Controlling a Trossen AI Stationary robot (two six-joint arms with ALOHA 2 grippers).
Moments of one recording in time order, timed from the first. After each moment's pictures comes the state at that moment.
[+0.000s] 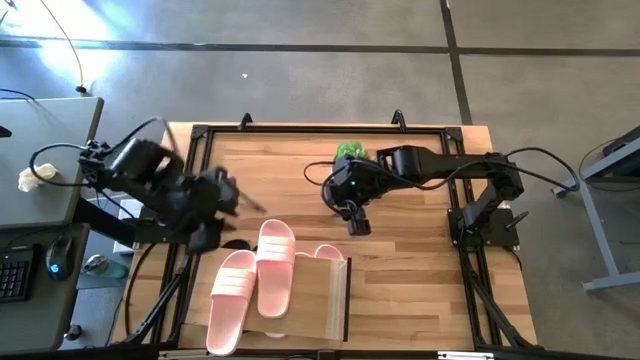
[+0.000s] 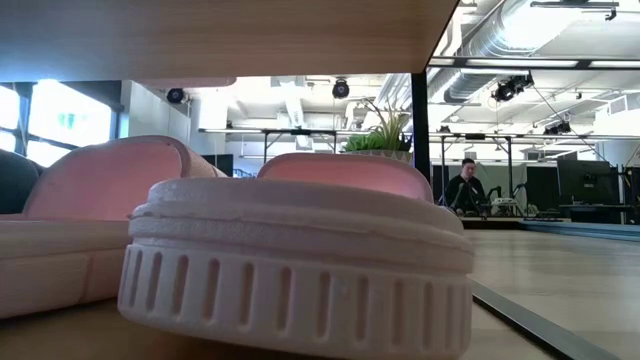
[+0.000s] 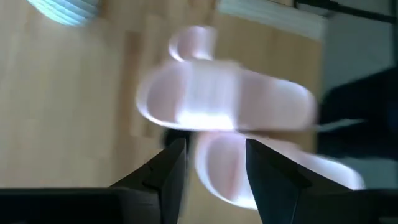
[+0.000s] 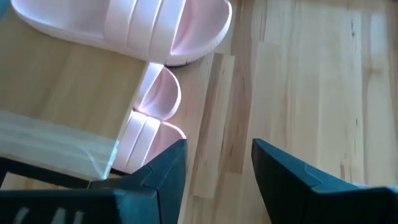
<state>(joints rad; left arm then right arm) -0.27 1.35 1.87 -1.57 -0.08 -0.50 0.06 1.73 1.86 -1.05 -0.06 -0.13</state>
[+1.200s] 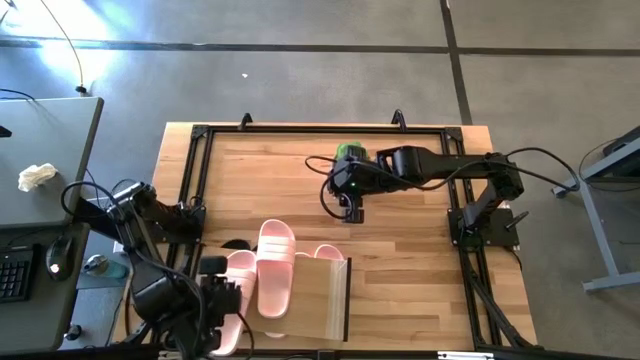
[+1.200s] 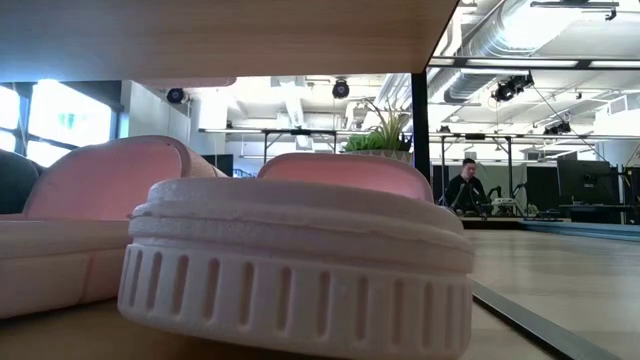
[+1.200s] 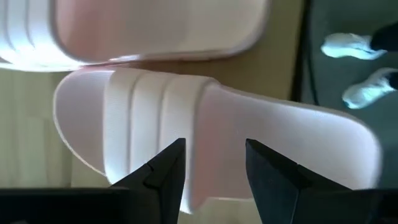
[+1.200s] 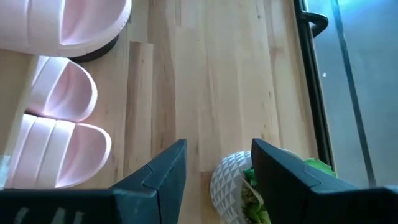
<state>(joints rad) -0.84 1.75 1.85 -1.57 -0.27 -0.95 0.06 1.73 1.86 -1.08 0.26 -0.08</state>
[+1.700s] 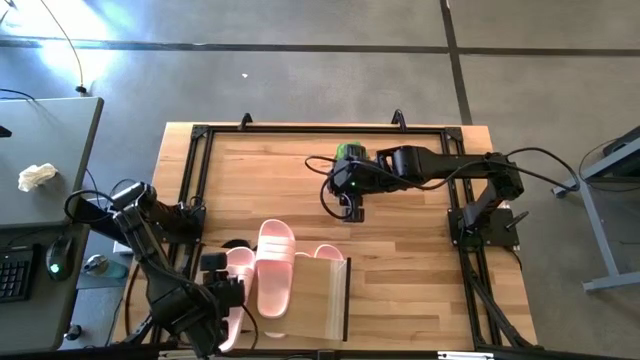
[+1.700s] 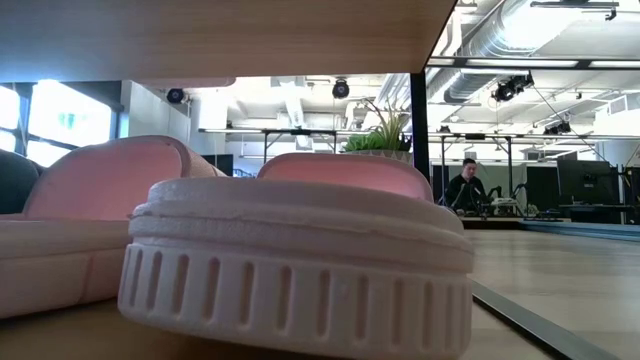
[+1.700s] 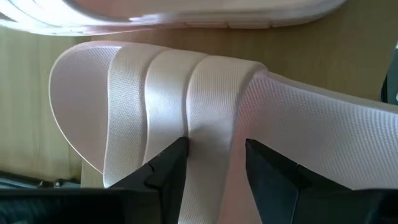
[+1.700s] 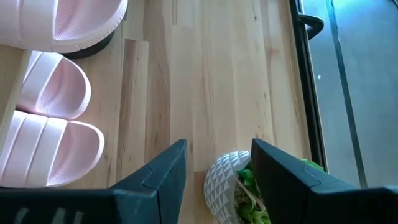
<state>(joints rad) -0.84 1.75 1.68 -1.57 -0.28 -1.03 0.06 1.73 1.86 -1.08 0.28 -0.11</state>
